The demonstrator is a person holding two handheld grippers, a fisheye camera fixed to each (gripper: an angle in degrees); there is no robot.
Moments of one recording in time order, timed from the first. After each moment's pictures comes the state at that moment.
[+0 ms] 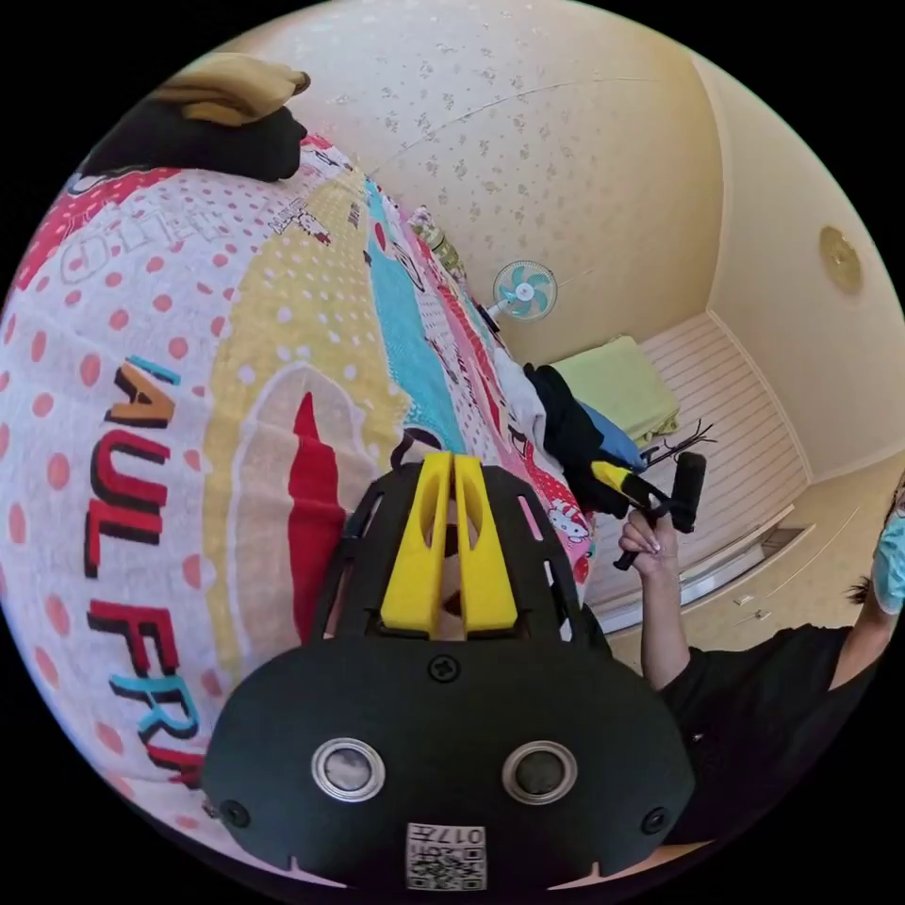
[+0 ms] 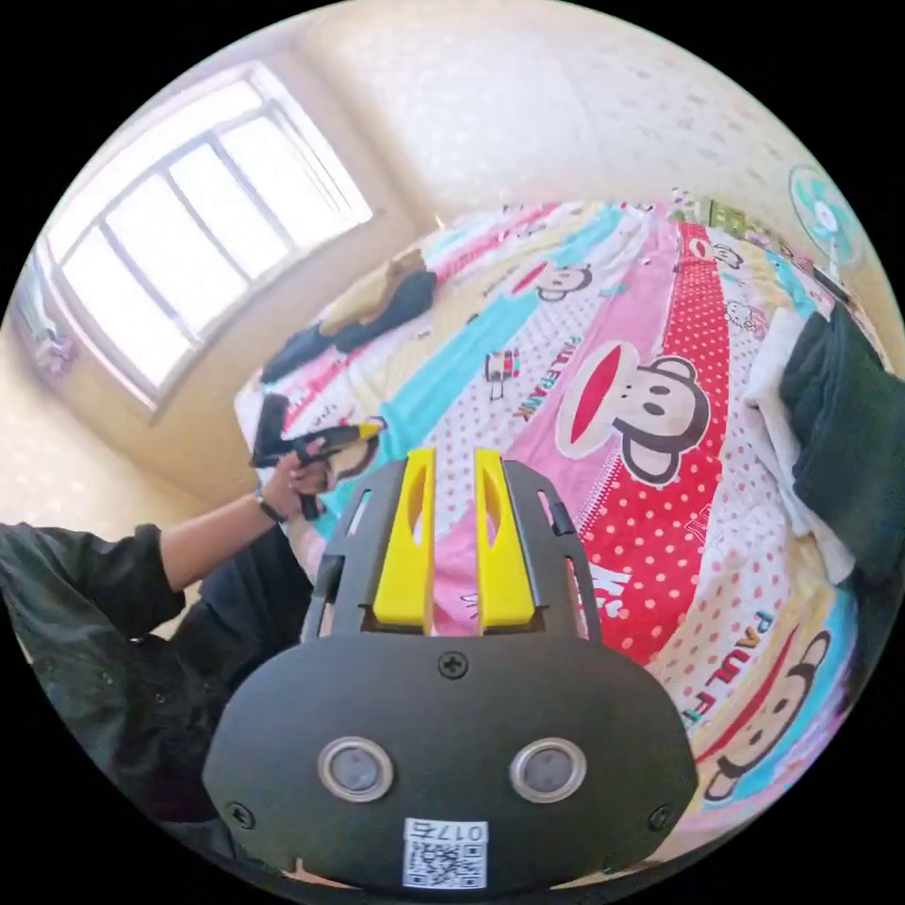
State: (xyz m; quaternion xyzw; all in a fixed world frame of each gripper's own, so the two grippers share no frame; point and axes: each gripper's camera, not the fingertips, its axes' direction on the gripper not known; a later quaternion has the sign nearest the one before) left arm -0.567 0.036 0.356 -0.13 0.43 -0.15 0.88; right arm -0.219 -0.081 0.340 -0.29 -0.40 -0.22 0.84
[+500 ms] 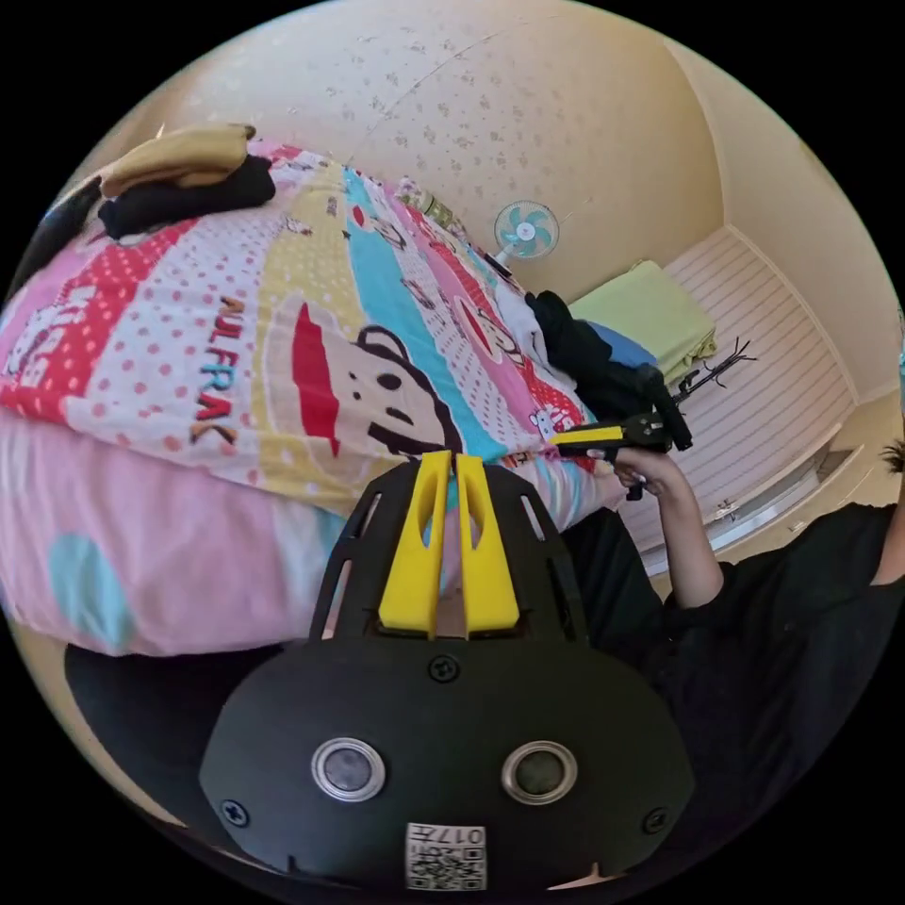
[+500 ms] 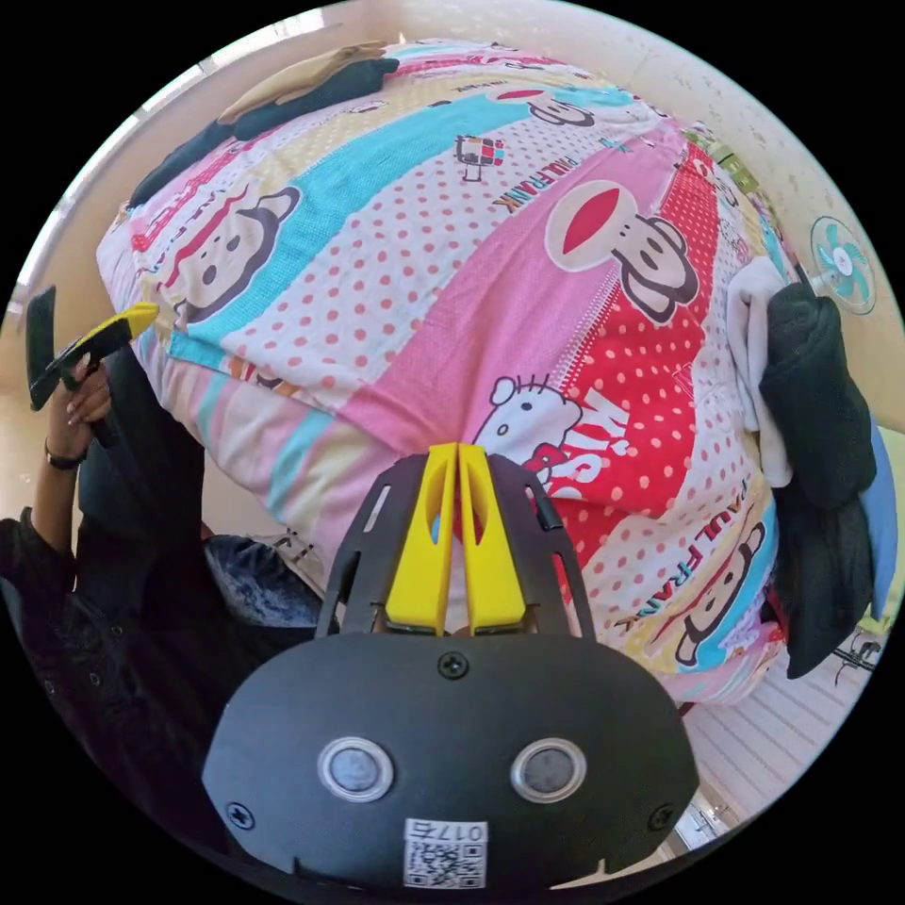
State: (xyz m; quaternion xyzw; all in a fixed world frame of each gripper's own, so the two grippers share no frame) left arm -0.548 0.066 0.212 -0.09 0.32 -0.07 0.94; right arm -0.265 0.014 0.343 -0.33 -0.37 -0.19 0.85
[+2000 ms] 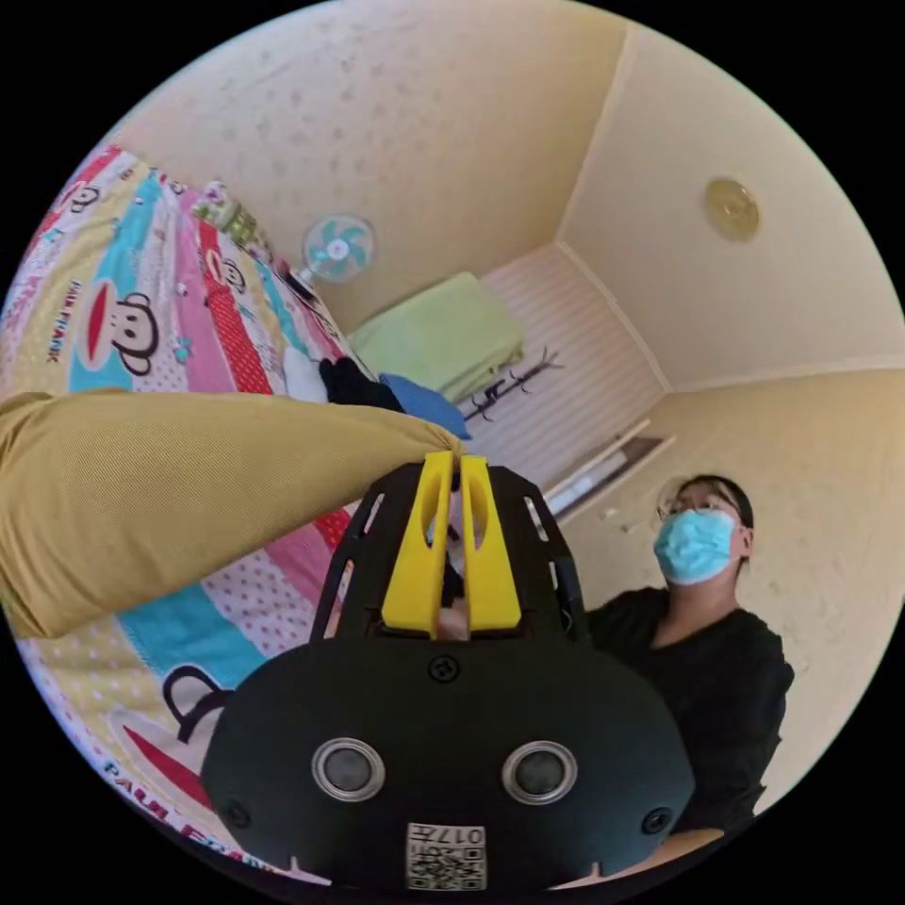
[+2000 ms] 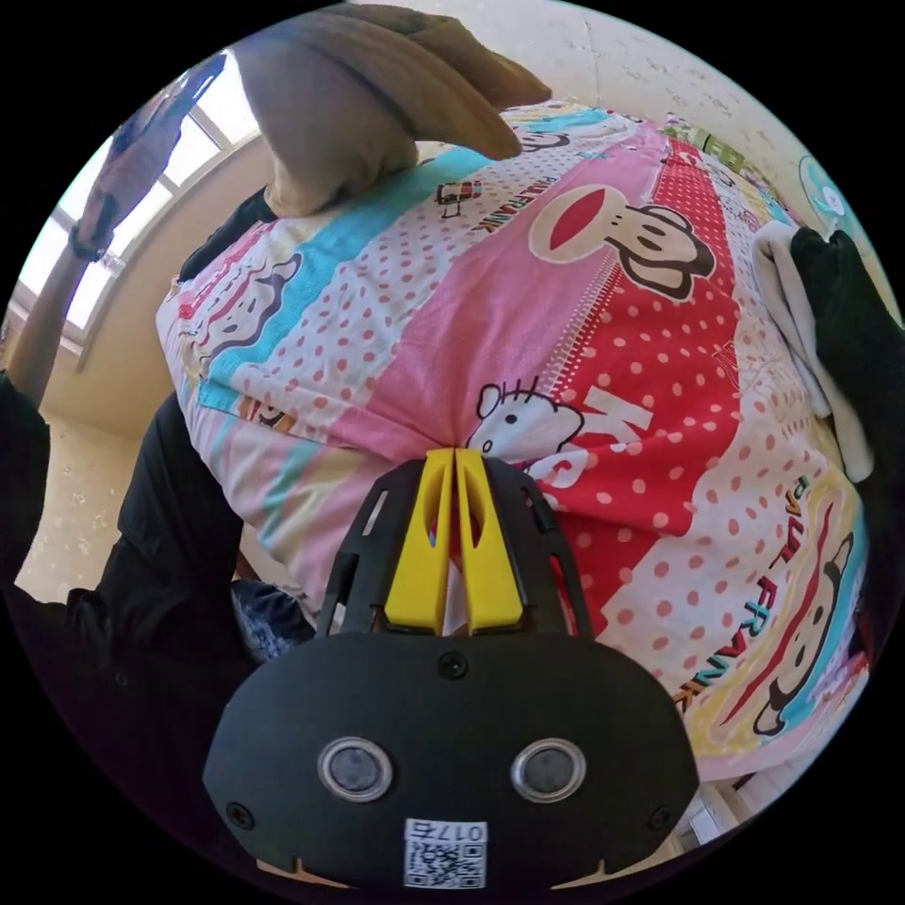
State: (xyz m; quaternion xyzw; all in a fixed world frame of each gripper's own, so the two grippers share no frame) left arm -0.438 -0.069 0.213 -0.17 0.69 0.00 0.70; right arm -0.121 0.109 0.437 -0.26 -0.48 -0.10 0.83
